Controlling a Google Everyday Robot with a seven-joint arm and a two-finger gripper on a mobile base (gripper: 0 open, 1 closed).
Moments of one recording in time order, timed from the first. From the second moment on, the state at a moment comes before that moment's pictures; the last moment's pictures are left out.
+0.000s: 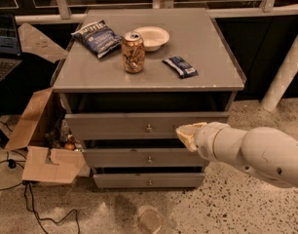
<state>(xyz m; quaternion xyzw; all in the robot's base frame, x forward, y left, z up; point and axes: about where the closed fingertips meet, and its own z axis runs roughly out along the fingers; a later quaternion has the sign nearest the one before) 0.517 -0.122 0.743 -0.29 0.83 0.12 0.46</state>
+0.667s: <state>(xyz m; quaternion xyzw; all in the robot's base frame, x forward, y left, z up) 0.513 -0.117 0.752 -0.31 0.82 0.11 0.46</state>
